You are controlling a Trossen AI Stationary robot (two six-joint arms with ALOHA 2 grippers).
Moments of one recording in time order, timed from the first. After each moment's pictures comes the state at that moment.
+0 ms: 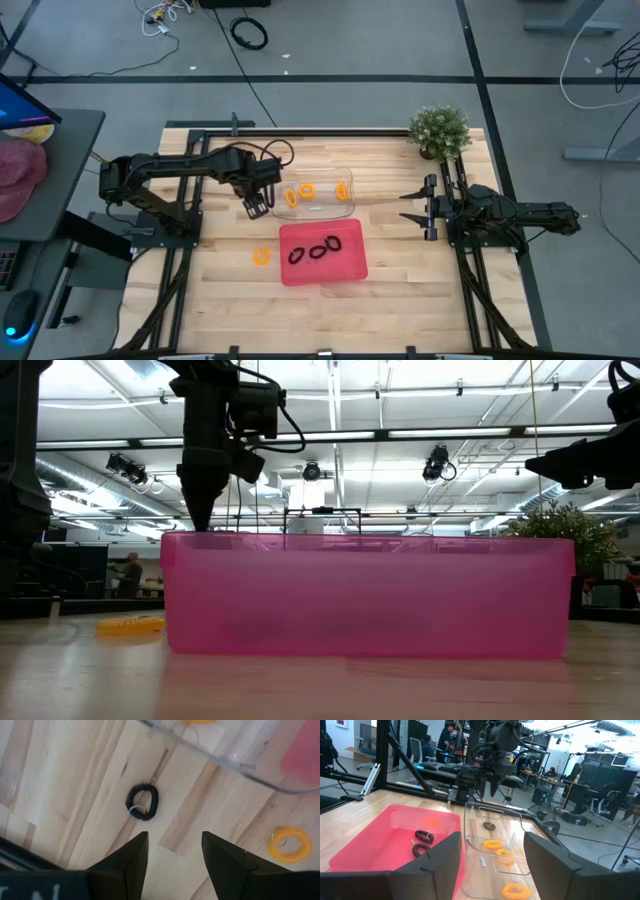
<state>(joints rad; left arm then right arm) 0.22 1.46 1.15 -1.17 -0.15 -0.25 -0.03 0.01 0.02 0.01 0.00 -0.25</state>
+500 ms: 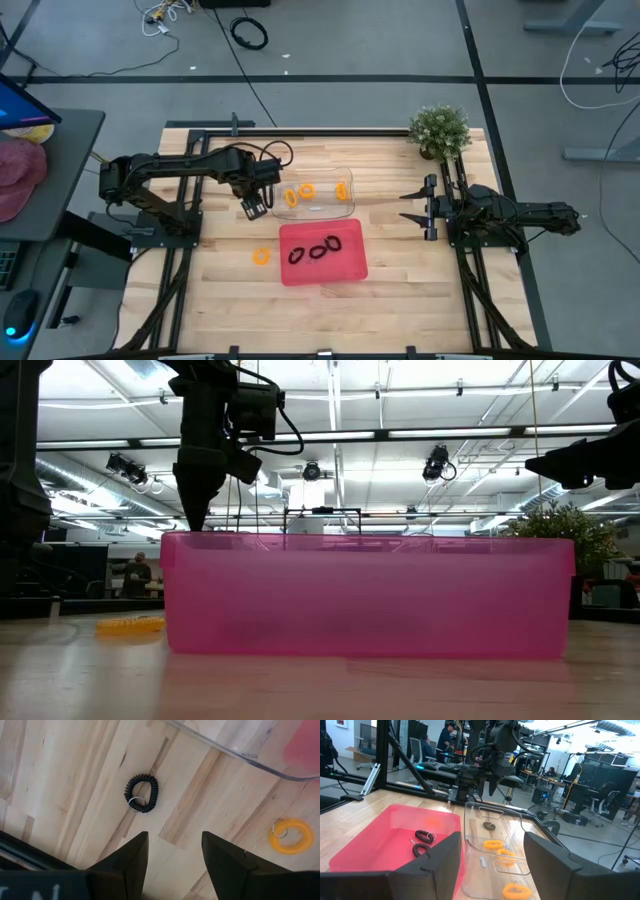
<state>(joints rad) 0.22 1.46 1.15 -1.20 -0.14 -0.26 -0.03 0.01 0.02 0.01 0.00 -0.25</state>
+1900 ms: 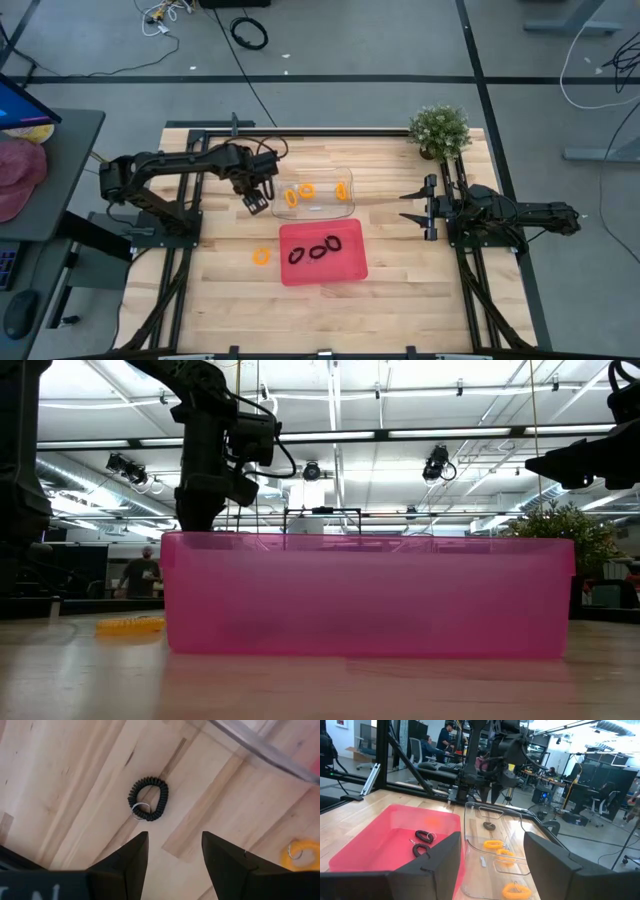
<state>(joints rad) 0.33 1.47 1.04 -1.08 -0.09 -0.24 -0.03 0.01 0.02 0.01 0.00 -0.25</state>
